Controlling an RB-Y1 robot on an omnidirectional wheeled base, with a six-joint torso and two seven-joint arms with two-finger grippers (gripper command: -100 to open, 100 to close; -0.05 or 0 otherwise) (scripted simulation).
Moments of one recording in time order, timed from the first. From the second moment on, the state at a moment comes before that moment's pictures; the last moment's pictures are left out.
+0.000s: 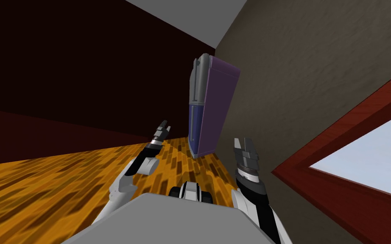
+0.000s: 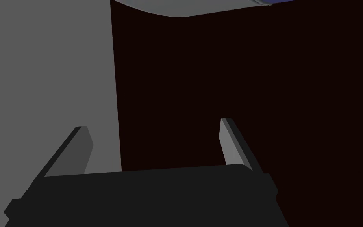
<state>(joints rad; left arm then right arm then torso) 0.22 0.21 0.04 -2.26 0.09 -0.14 -0.04 0.54 0.02 0.01 -2.35 0.12 -0.62 0.02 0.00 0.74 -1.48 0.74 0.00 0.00</state>
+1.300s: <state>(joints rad) -0.13 0.24 0.18 -2.30 0.10 0.19 -0.14 0.54 0.02 0.01 -2.35 0.12 -0.62 0.02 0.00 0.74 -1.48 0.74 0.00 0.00</state>
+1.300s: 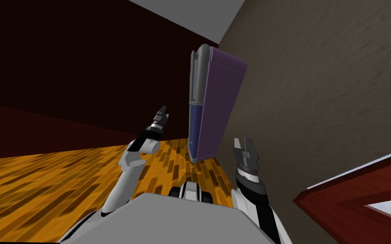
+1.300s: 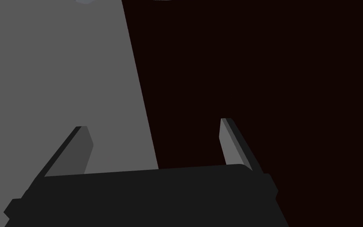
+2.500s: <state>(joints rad) -0.41 0.23 0.29 -2.31 0.09 0.48 -0.21 0.54 0.02 0.01 -2.35 0.12 -0.62 0.02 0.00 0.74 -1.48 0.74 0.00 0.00</state>
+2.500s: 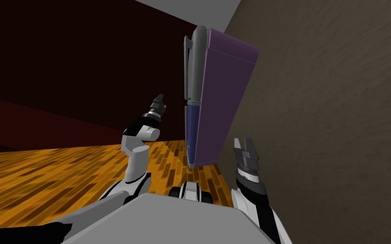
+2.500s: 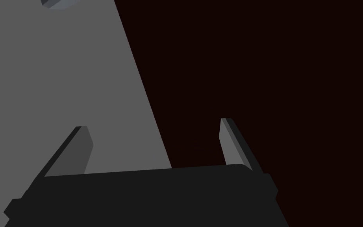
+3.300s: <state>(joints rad) -0.58 0.20 0.35 -2.31 0.07 0.67 -0.24 0.54 0.02 0.01 -2.35 0.12 -0.62 0.02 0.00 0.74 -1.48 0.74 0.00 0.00</state>
